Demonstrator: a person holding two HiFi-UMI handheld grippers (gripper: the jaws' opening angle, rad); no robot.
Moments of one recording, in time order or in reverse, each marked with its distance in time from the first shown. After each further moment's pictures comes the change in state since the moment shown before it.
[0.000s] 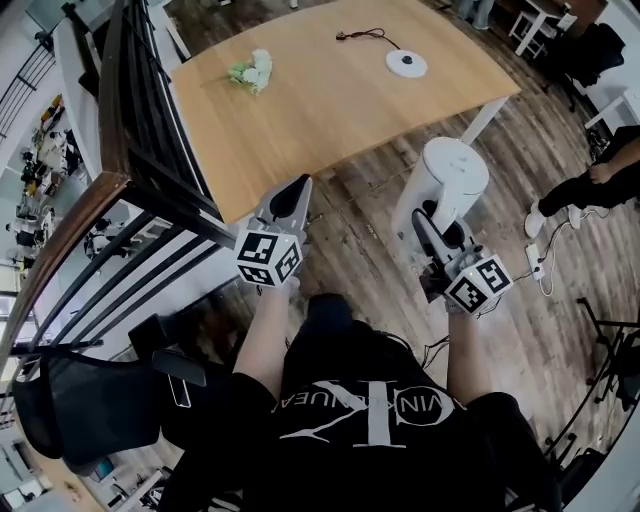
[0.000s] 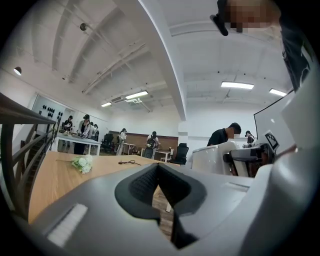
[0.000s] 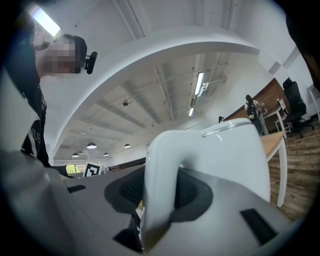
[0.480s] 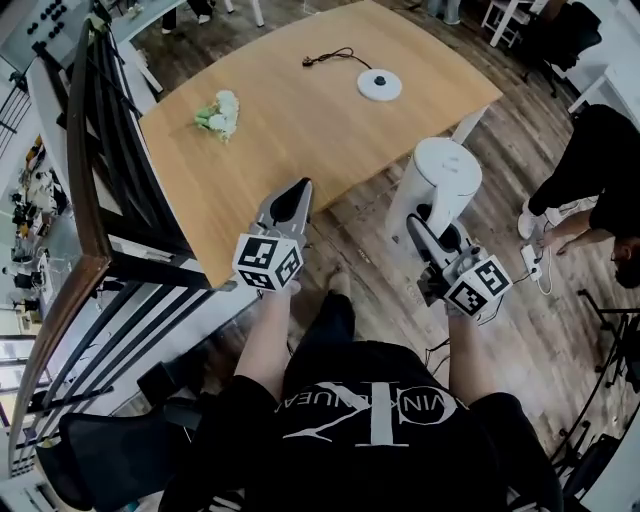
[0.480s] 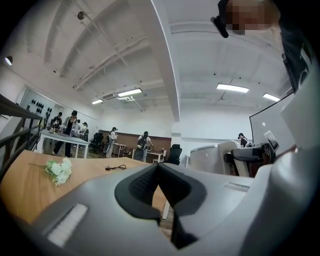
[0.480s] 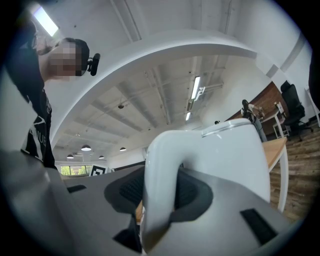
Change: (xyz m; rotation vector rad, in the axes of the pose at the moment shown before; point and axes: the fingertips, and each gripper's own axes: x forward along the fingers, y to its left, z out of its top) left arm 0.127 0.024 0.016 0.002 -0.009 -0.108; right arm 0.048 -0.081 0.035 -0.009 -0.049 -0.036
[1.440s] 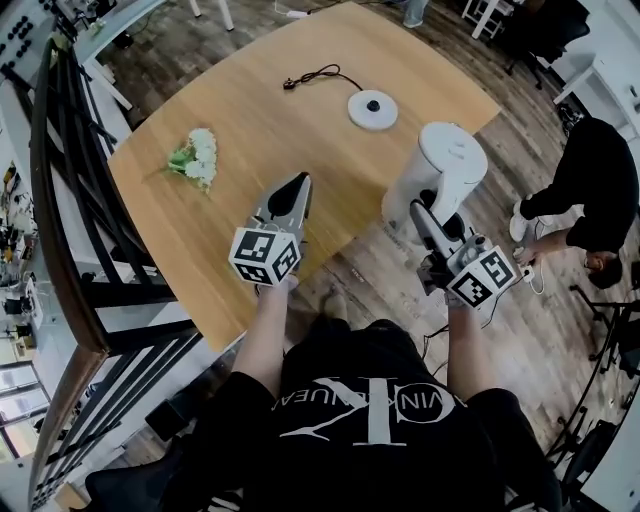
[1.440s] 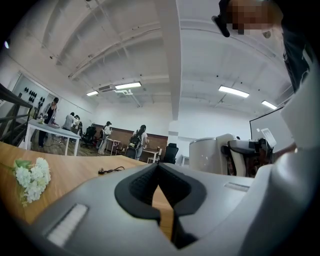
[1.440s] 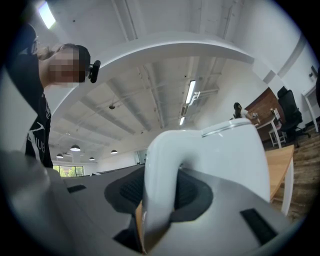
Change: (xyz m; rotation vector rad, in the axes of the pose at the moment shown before) left arm 0.134 0.087 -0.006 -0.046 0.020 -0.097; right arm 0.105 -0.105 0.035 -0.035 -0.054 -0.083
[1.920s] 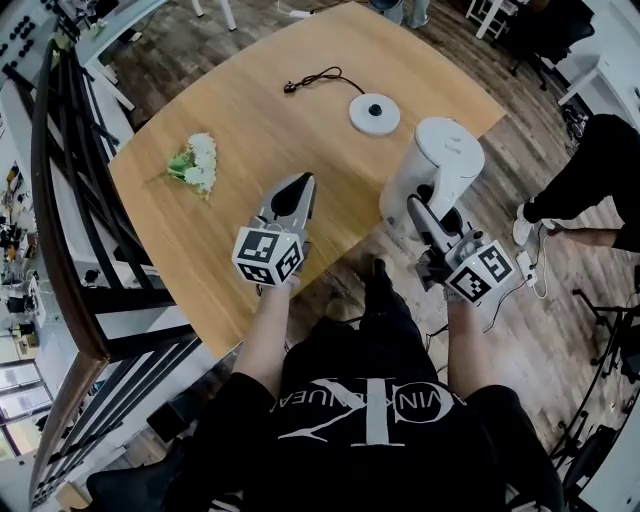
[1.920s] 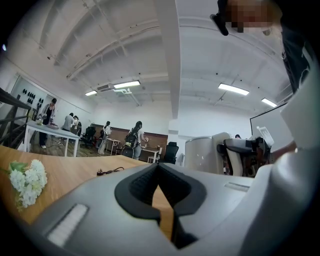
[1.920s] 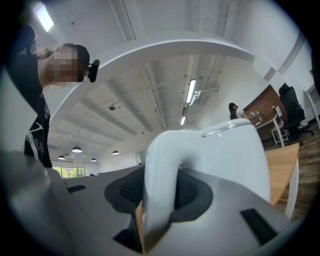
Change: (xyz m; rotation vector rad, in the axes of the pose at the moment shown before) left arm 0.025 0.009 0.001 0.013 0.016 0.002; right arm 0.027 -0.023 0.002 0.012 0.000 0.024
